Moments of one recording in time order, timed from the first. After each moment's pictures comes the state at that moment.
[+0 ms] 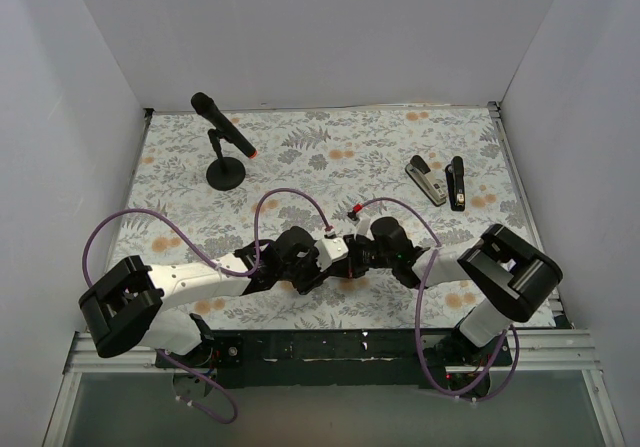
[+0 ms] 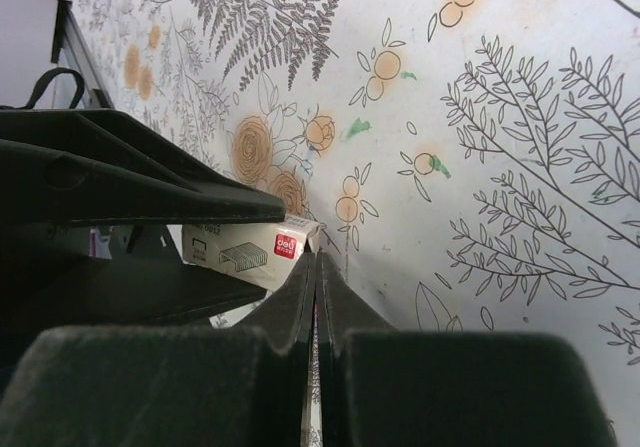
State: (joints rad) left arm -0.98 1.33 0.62 -0.07 0.12 0.13; right arm 0.79 1.59 0.43 0.65 -0.51 0.69
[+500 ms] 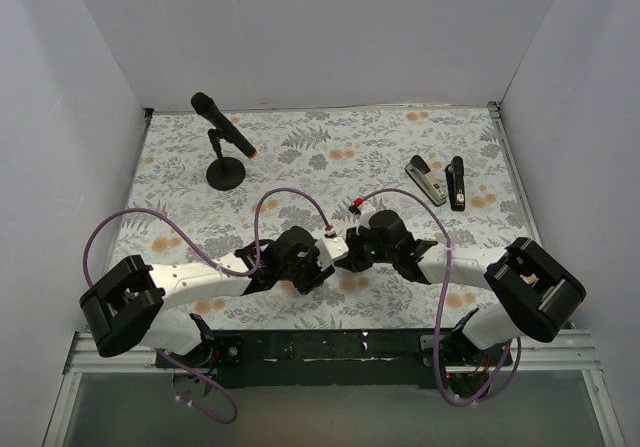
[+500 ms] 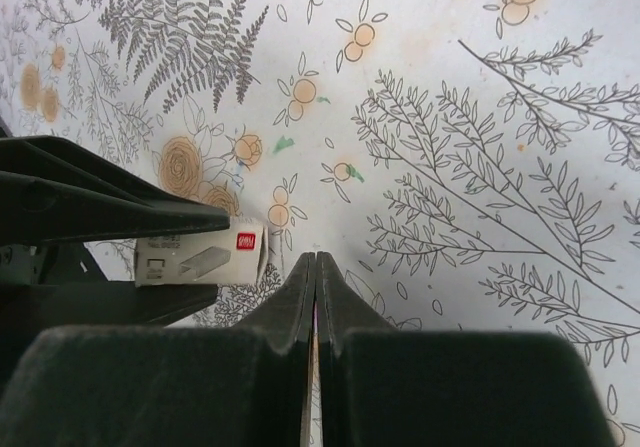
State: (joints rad) left arm -0.98 1.34 0.62 -0.07 0.11 0.13; right arm 0.80 1.44 0.51 0.32 -0.30 0.52
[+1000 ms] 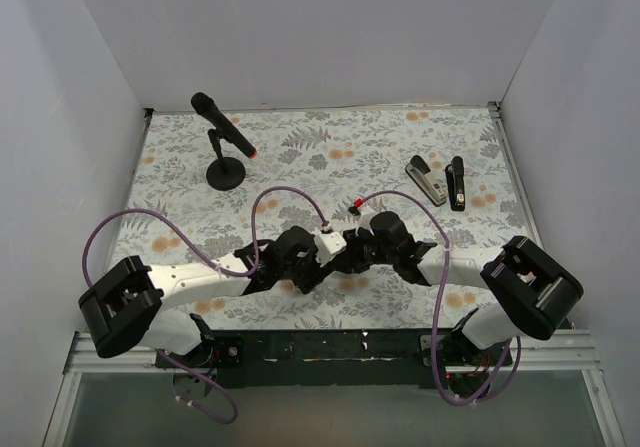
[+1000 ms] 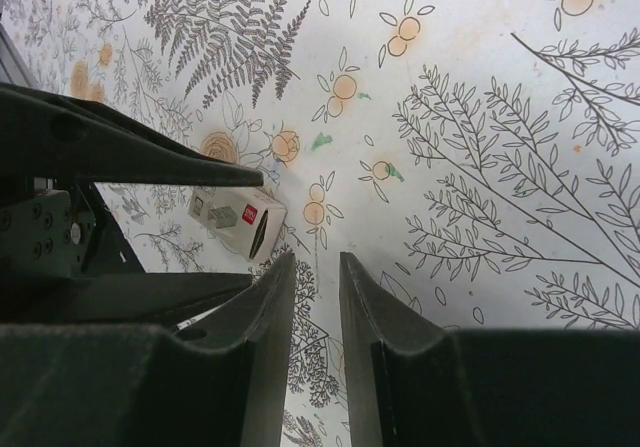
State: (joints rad) left arm -0.98 1.33 0.62 -0.05 0.06 0.10; right arm 0.80 1.46 0.49 0.39 -0.37 0.58
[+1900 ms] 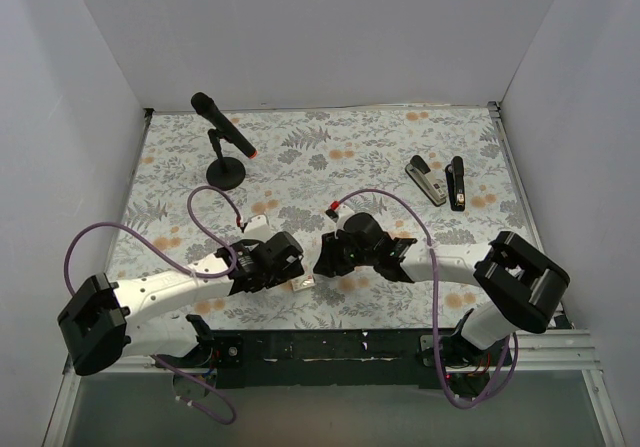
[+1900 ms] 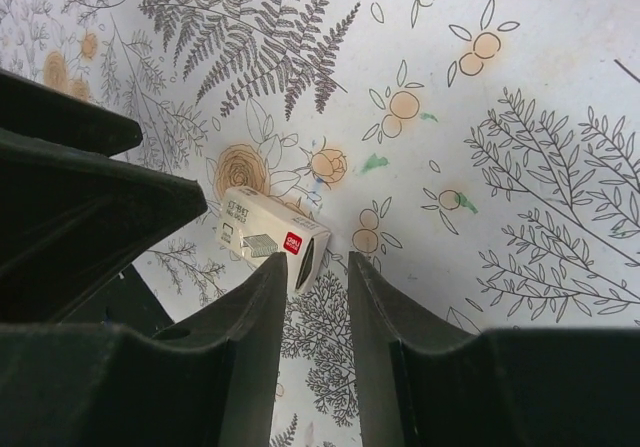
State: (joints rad) left arm -0.98 1.19 0.69 -0.63 -0.44 -1.22; right arm 0.95 1.51 0.64 0.22 -0.22 0.58
